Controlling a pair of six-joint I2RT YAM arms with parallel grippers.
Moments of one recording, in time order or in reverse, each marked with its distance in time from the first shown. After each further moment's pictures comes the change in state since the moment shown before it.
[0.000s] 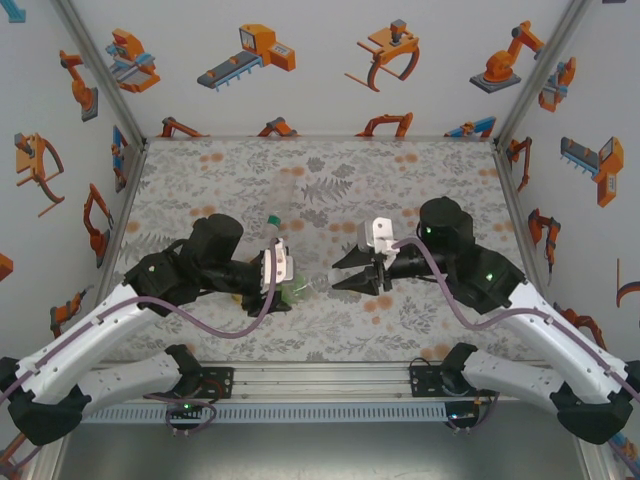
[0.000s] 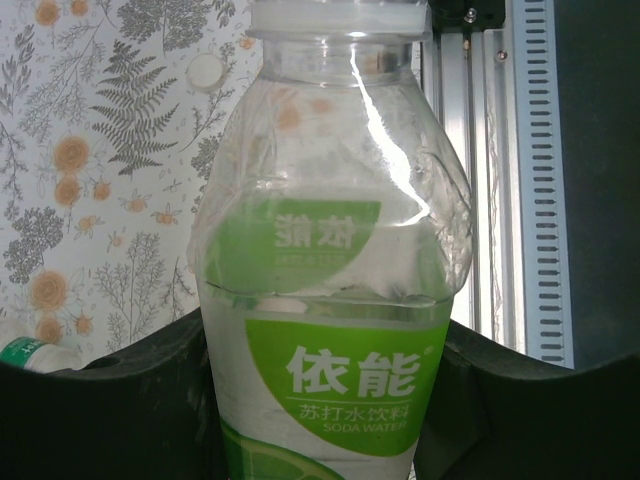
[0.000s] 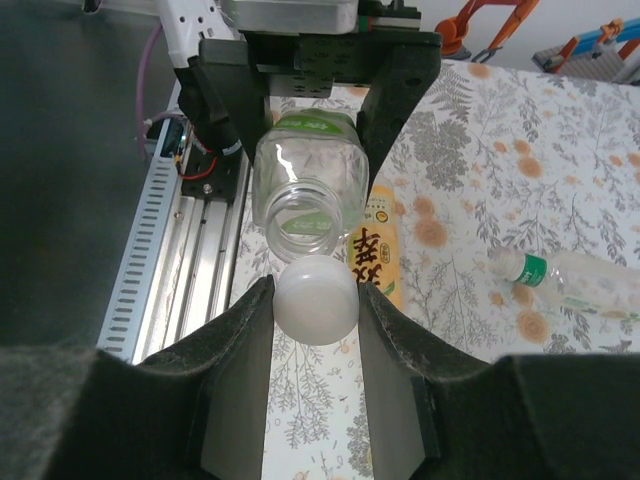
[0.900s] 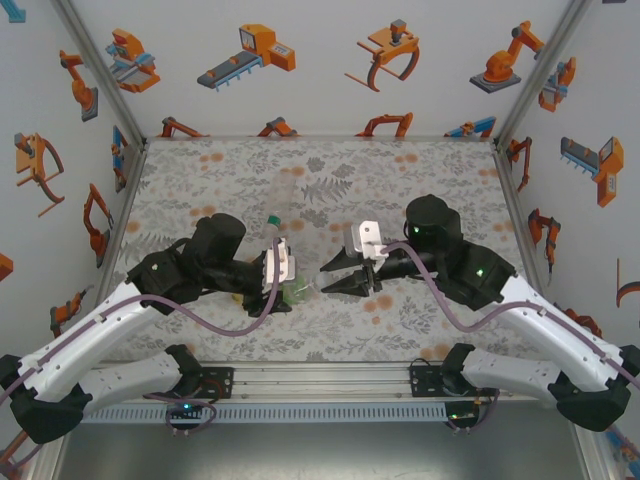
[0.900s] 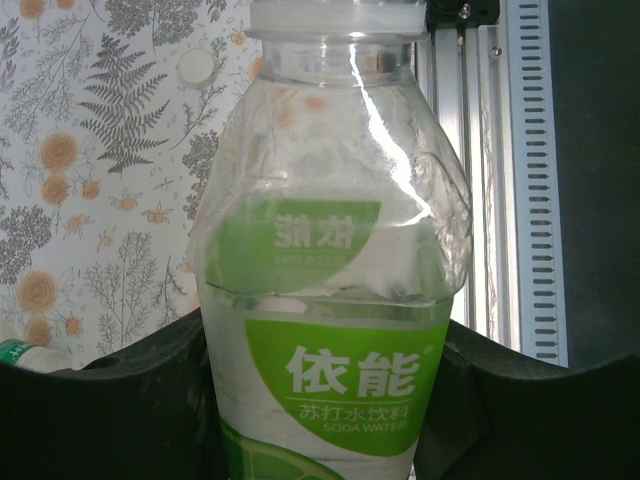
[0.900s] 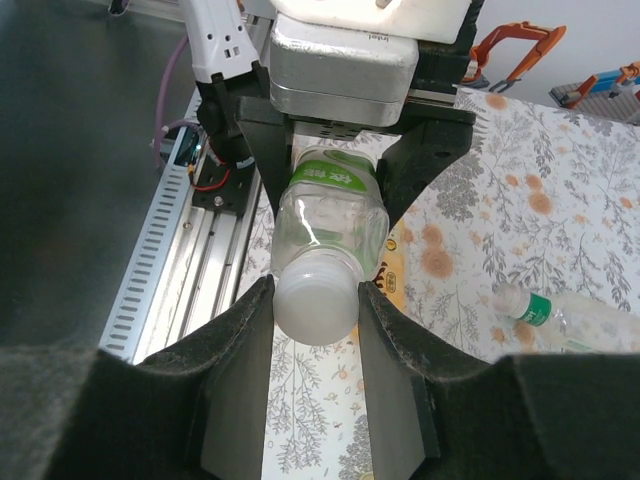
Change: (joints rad) left arm 0.000 0.015 0.000 -0.004 0.016 -0.002; right arm 0.079 0.062 0.052 0.011 0.017 -0.033
